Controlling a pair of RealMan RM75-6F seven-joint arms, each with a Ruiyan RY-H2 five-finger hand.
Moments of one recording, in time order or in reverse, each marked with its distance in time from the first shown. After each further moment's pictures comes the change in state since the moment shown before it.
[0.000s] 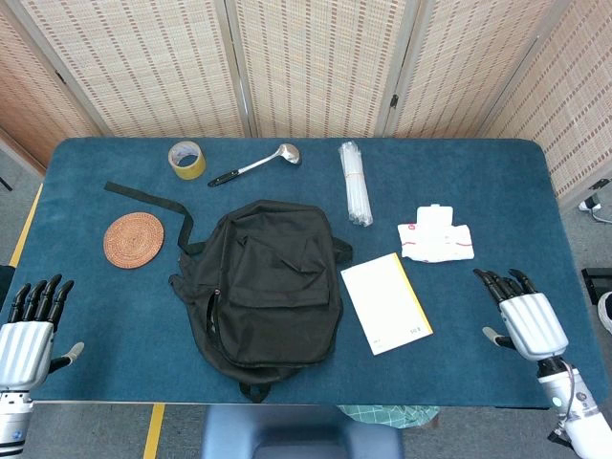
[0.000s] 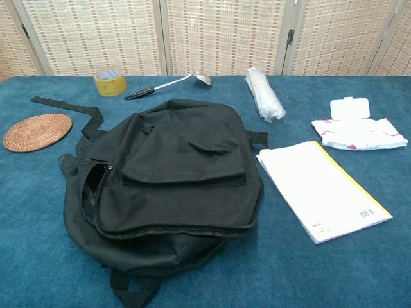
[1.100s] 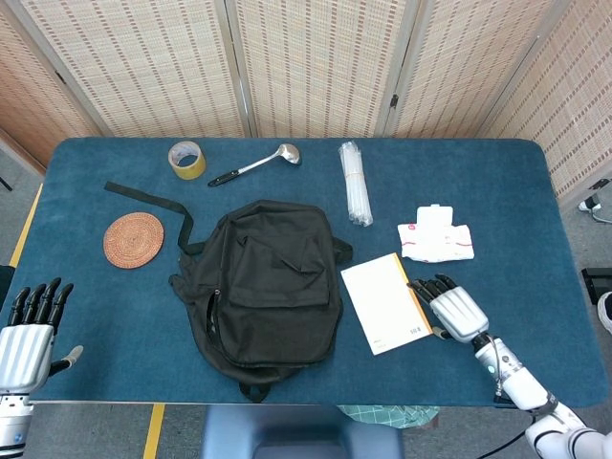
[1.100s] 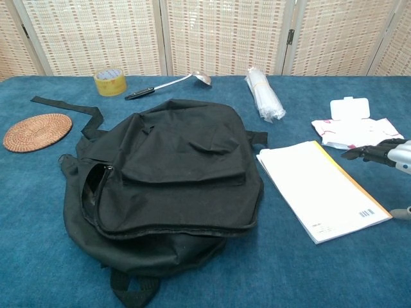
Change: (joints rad) left arm 0.009 -0.002 0.005 -0.011 -0.009 0.000 0.022; right arm 0.211 -0.396 -0.104 0.597 -0.115 -0.139 0.251
